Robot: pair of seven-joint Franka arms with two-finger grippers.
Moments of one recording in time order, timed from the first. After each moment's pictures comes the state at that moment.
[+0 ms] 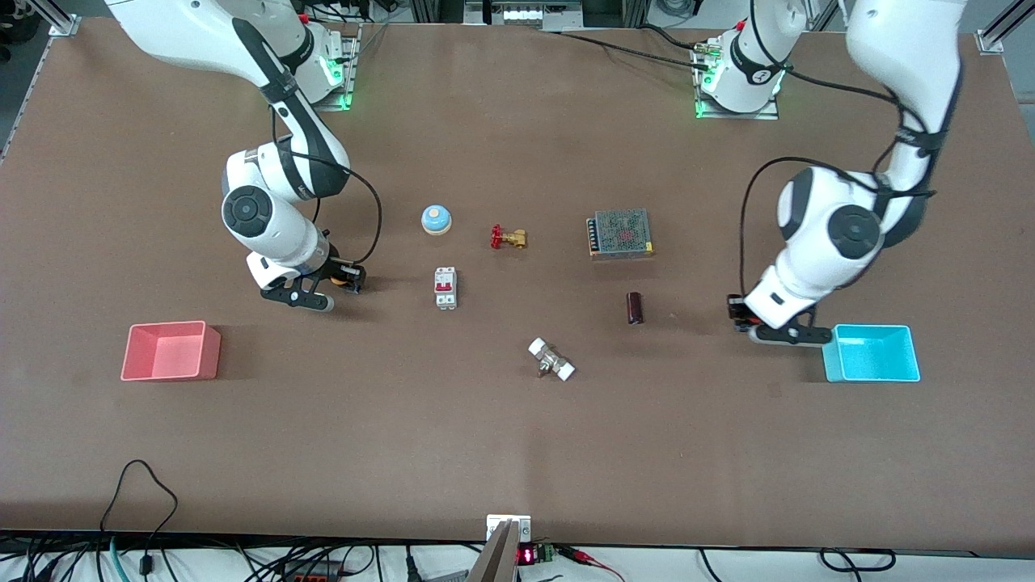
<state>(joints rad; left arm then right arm) -0.07 0.36 -0.03 -1.96 0.03 2.35 -0.08 0.15 0.38 0.15 -2.16 -0.02 2.49 0.51</state>
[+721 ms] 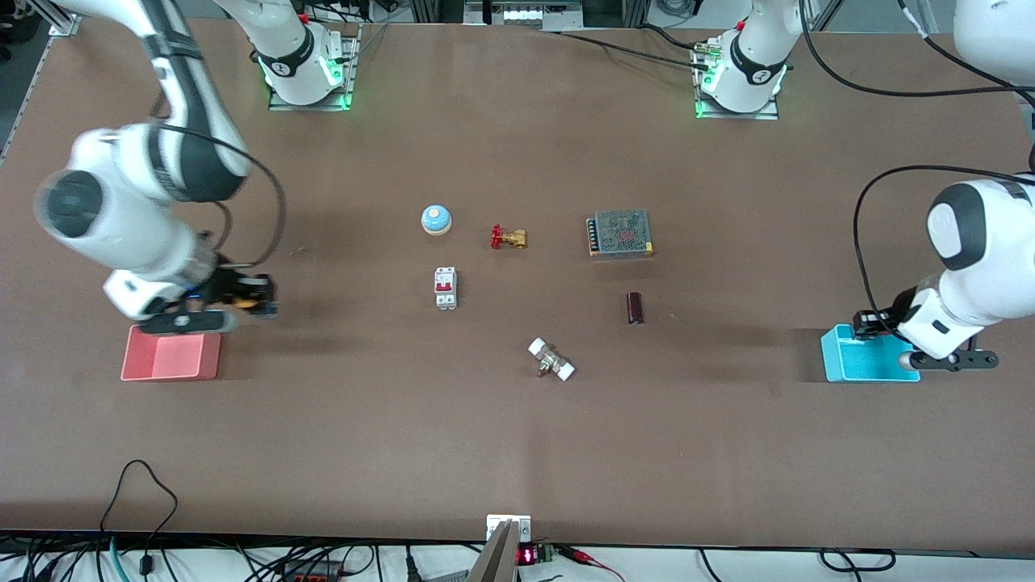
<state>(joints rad) 0.20 0.46 -0.02 -1.73 0.03 2.16 0.11 -0.06 0.28 0.14 -1.79 -0.03 2.10 -0.02</state>
